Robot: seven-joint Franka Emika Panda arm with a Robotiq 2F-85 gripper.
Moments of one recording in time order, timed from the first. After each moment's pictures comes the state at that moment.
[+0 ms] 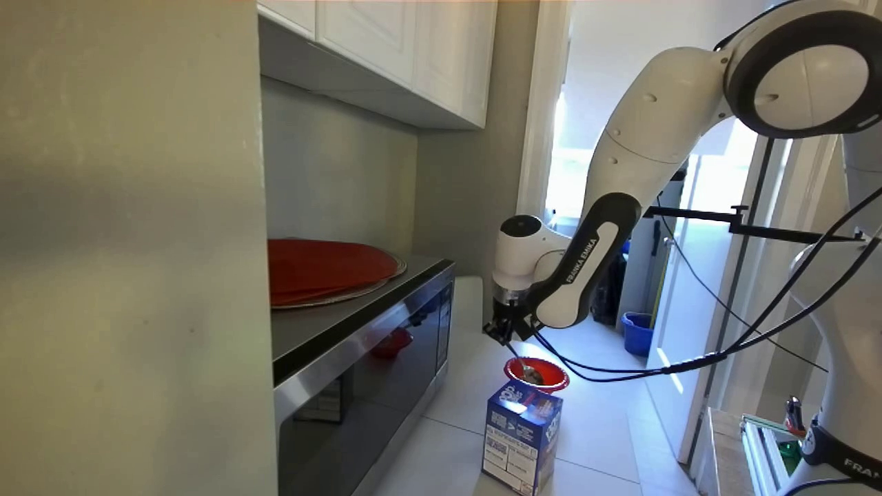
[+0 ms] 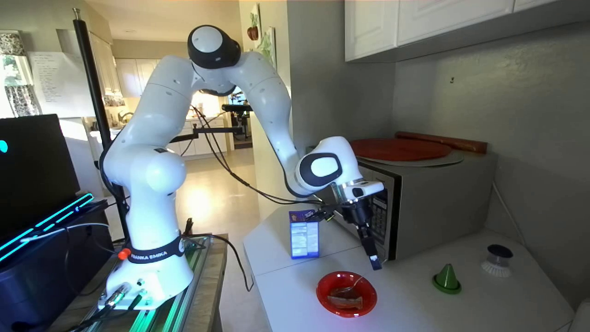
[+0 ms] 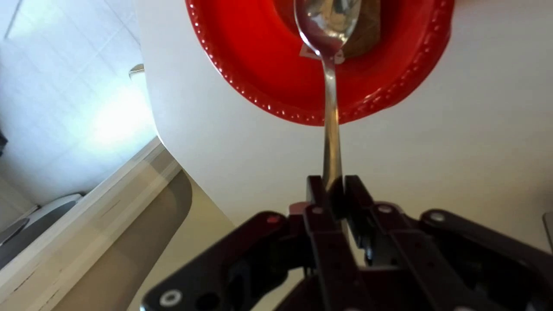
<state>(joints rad) 0.89 0.56 -0.96 -2.36 -0.19 2.92 0.58</state>
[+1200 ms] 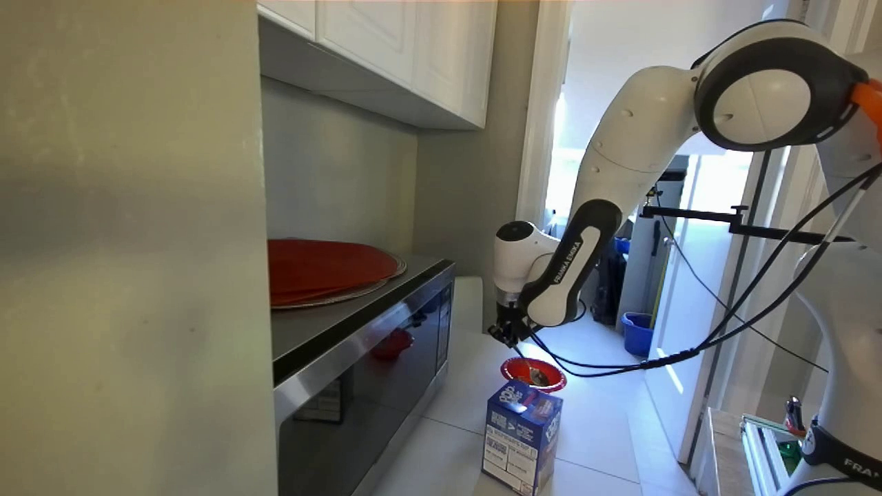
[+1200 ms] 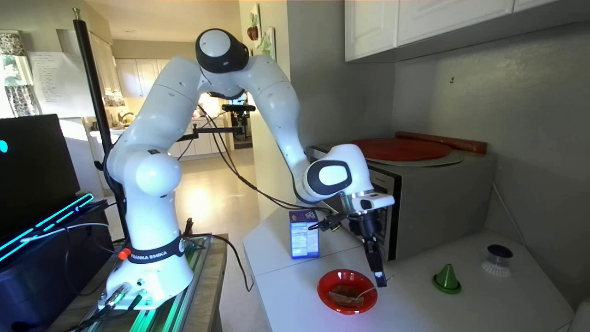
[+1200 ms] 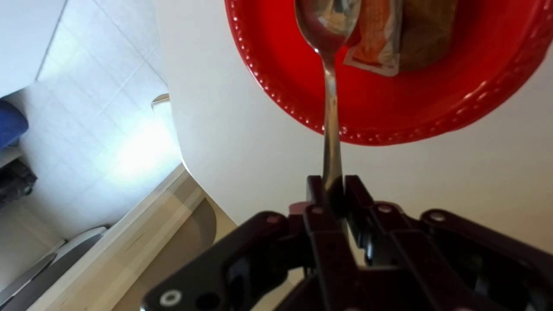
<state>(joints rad) 0.73 0.60 -0.87 -2.29 -0.17 2.86 0.59</state>
